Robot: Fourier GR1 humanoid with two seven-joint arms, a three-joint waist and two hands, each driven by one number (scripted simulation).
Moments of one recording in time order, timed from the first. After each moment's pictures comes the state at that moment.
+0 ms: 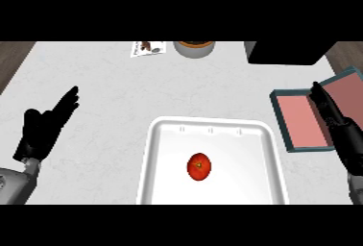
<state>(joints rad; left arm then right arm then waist) -0.20 0.62 -0.29 -1.38 0.31 0.16 0.13 -0.07 -0.54 0.12 -1.56 -0.09 -0.08 -0.17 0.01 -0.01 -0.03</state>
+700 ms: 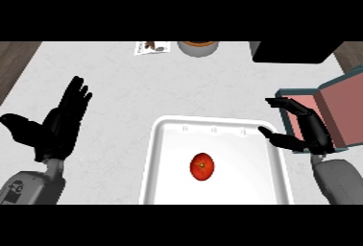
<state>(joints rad) -0.18 0.40 -0.19 -1.54 0.39 0.32 0.09 -0.27 -0.39 0.13 -1.14 -0.04 -0.06 -0.40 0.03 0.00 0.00</state>
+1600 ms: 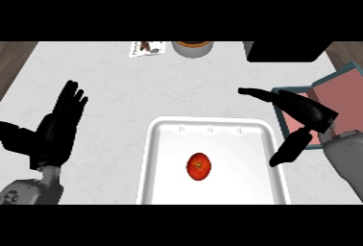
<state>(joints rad) -0.12 0.37 -0.16 -1.61 0.38 0.33 0.12 -0.47 -0.59 0.35 -1.43 0.06 0.46 0.05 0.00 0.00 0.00</state>
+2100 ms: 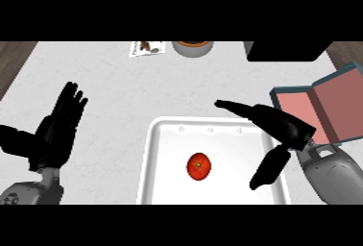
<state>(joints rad) -0.11 0.32 -0.11 -1.62 0.34 0.28 0.12 -0.41 -0.43 0.35 -1.63 0.08 0.52 0.30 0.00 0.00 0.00</state>
